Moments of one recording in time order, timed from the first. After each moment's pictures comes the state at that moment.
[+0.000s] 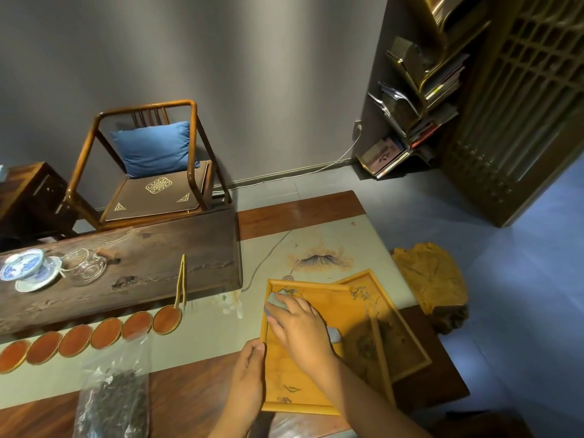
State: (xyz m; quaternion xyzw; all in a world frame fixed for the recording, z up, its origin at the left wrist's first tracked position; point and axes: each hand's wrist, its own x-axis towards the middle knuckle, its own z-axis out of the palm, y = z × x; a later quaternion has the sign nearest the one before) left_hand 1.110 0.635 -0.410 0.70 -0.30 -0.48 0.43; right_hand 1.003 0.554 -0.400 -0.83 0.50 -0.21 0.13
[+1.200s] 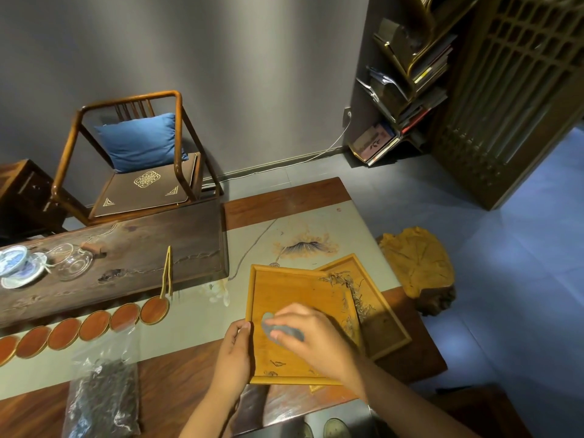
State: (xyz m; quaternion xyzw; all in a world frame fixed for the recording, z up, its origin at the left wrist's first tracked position) left_hand 1.096 0.629 -0.395 0.73 -0.32 -0.45 0.41; right_hand 0.932 0.584 -0.382 -0.77 0.39 -0.26 0.42
